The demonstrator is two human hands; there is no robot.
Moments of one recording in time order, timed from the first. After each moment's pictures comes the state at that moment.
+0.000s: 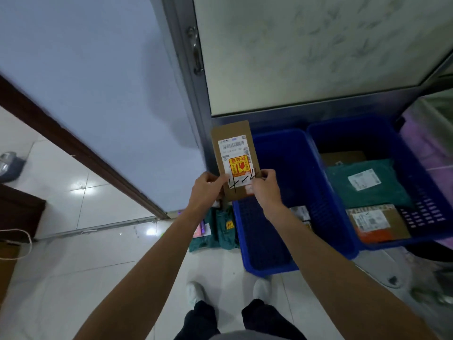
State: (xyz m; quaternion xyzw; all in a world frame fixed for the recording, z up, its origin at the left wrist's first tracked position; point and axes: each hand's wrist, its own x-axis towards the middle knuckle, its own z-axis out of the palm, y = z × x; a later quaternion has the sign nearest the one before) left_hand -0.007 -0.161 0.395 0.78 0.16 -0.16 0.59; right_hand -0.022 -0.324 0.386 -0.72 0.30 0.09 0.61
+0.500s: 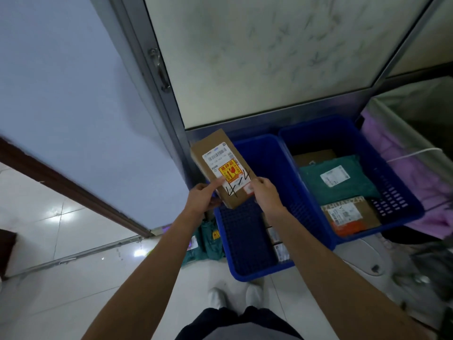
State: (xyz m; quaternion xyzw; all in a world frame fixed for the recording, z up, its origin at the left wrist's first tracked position) left_hand 0.000 -0.209 0.384 0.69 0.18 -0.24 0.66; right_hand -0.038 -0.392 0.386 -0.68 0.32 0.11 0.65
